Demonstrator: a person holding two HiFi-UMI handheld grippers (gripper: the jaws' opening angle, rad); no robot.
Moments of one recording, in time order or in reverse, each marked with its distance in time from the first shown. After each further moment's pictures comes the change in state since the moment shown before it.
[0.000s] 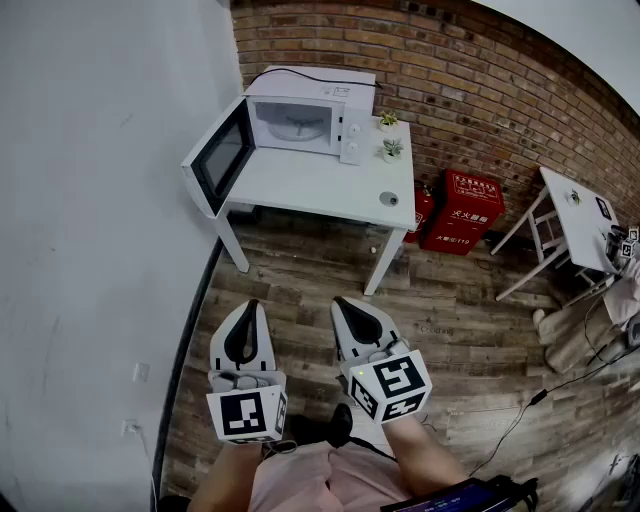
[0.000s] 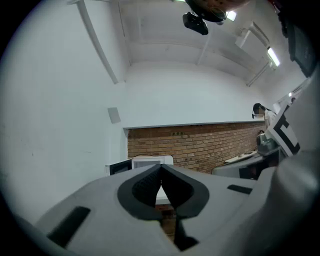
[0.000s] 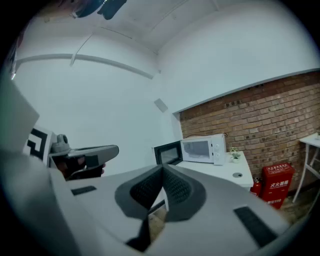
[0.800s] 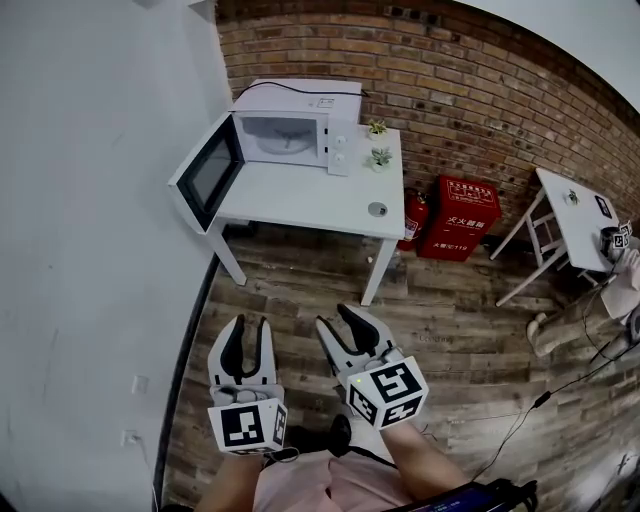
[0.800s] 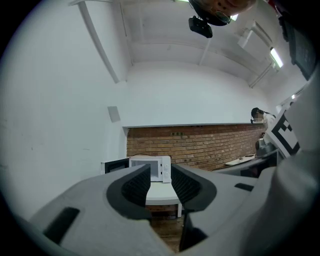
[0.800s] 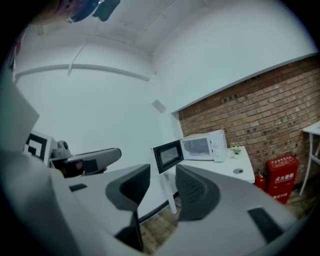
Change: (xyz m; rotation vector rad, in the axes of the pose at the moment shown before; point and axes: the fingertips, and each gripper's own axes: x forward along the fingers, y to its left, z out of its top) left arm 0.011 -0.034 -0.007 -0.032 -0.006 0.021; right arm -0.010 -0.033 -0.008 0.064 -0.003 0.048
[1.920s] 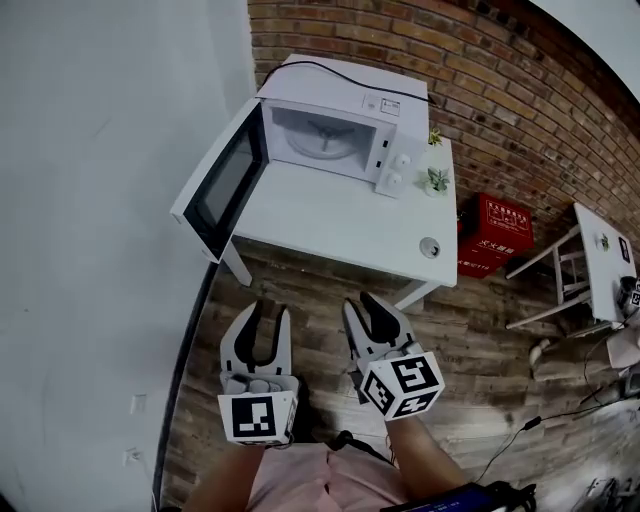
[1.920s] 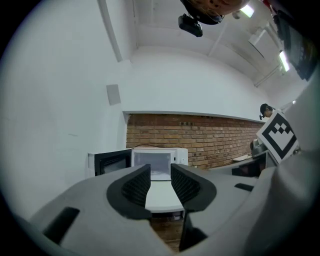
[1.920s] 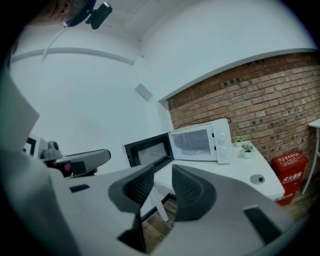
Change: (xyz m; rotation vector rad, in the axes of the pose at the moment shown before) left arm 0.197 0.119 -0.071 -0.044 0.079 -0.053; right arm 0.229 -0.085 -0.005 0.035 0.063 -0.106
